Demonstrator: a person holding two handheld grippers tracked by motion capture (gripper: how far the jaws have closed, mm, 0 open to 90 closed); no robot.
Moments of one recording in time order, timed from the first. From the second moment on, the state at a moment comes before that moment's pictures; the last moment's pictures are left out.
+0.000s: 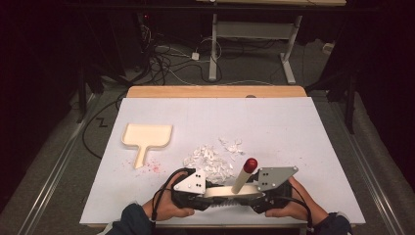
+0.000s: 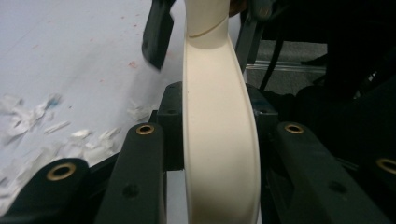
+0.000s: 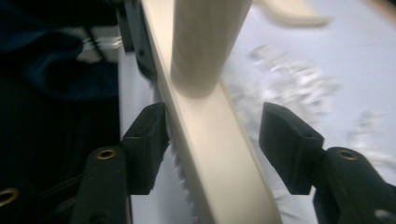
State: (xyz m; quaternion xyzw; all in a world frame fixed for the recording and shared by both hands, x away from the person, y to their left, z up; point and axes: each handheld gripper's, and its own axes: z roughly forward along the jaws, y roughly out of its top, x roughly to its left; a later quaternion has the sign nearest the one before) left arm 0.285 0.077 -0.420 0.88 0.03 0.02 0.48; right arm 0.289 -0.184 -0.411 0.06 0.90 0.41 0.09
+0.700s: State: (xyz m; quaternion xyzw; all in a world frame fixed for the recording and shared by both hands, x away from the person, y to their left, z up) left arm 0.291 0.143 -0.425 0.85 0.16 0.23 0.44; right arm 0.299 -0.213 -0.389 0.13 0.88 0.45 0.11
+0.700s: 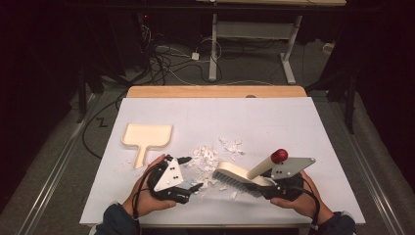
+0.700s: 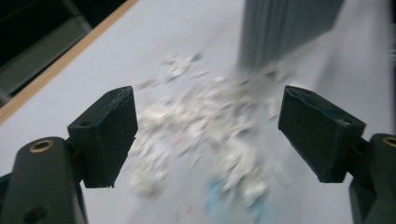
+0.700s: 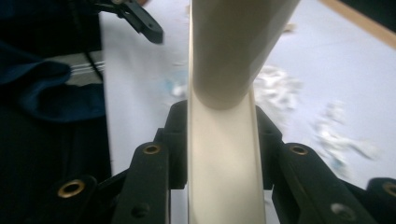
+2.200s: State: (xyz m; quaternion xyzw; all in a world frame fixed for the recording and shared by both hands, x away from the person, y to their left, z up) left arm 0.264 0.219 -0.477 0.86 0.28 0.25 0.34; right arm 0.424 -0.217 -0.428 0.35 0.84 0.27 0.33
